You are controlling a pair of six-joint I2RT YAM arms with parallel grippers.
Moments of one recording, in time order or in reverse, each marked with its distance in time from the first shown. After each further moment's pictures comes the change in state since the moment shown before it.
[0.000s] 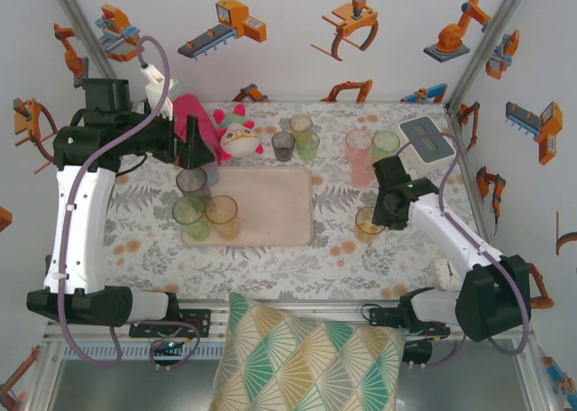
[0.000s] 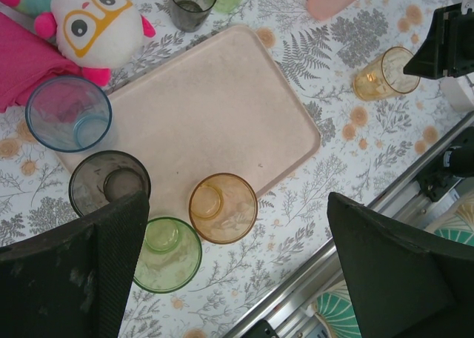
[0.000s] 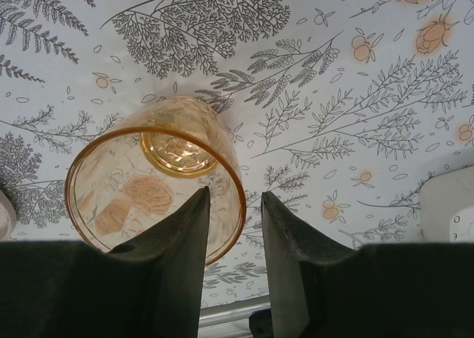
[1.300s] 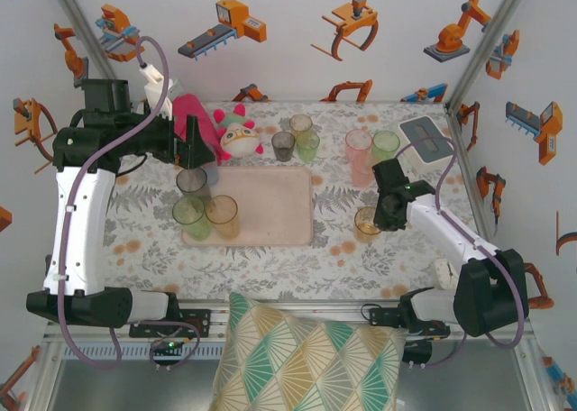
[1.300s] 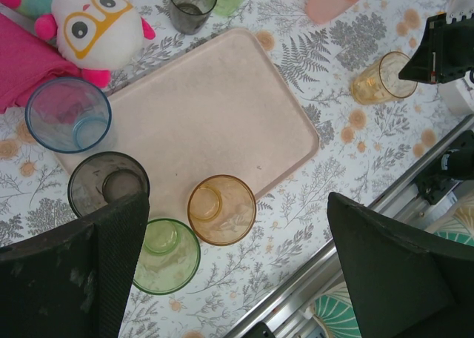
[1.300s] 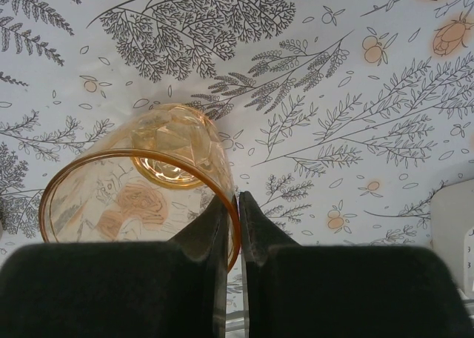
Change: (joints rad) left arm 0.000 -0.007 -0.004 0.010 0.001 -0.011; right arm -0.012 0.025 -0.042 0.051 -0.017 -0.011
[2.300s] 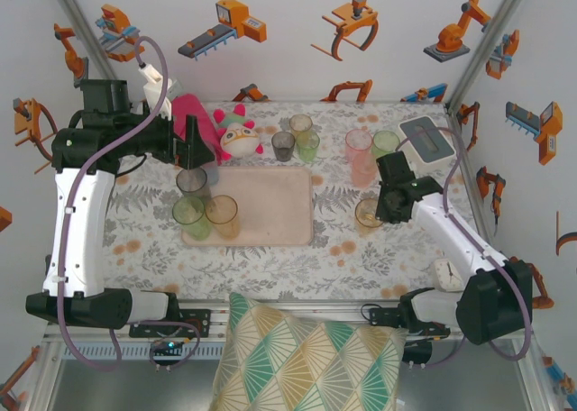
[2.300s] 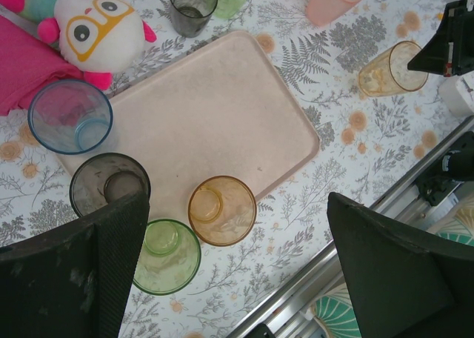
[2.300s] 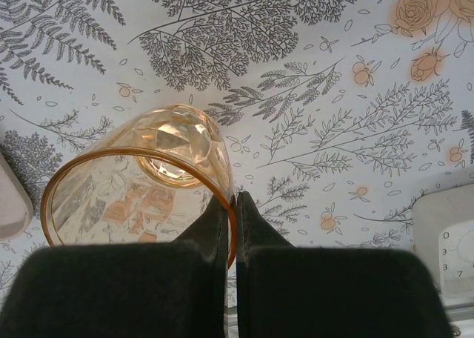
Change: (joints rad) left arm 0.000 -0.006 0.000 0.004 -0.001 0.000; right arm -0.001 -0.047 0.077 -0.042 -0.002 -0.048
